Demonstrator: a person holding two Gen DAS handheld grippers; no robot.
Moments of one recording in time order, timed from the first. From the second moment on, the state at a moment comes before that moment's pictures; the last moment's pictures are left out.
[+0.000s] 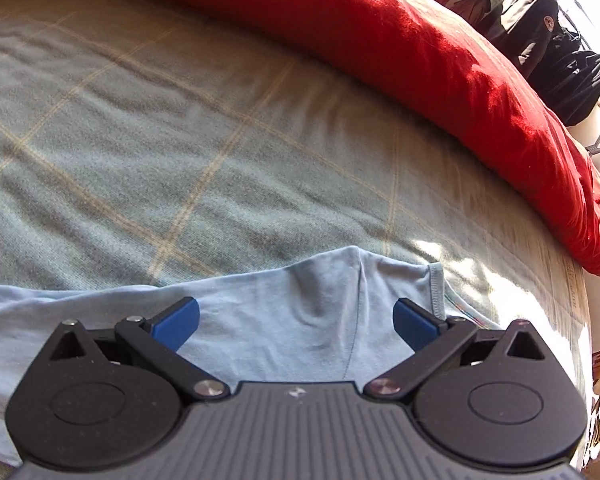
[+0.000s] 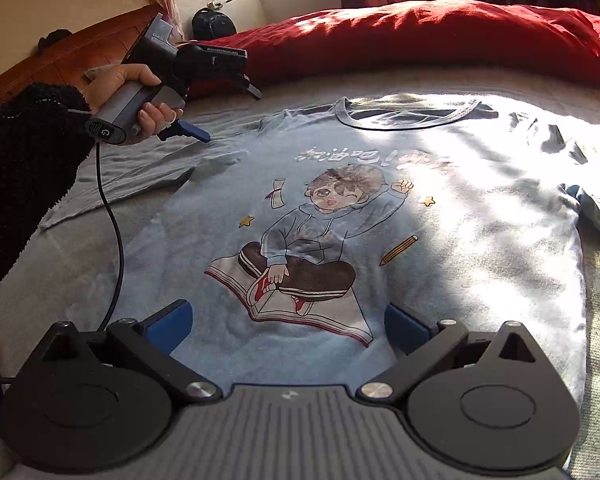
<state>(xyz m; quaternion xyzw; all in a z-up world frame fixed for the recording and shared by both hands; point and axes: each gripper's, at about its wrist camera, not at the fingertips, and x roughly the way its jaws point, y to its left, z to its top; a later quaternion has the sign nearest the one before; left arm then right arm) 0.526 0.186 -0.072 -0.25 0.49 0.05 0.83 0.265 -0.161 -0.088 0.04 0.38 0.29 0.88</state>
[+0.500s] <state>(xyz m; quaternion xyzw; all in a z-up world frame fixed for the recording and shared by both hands) 0.499 0.223 -0.043 -0.24 0.47 0.09 0.85 0.265 -0.161 -0.088 0.04 0.38 0.29 0.88</state>
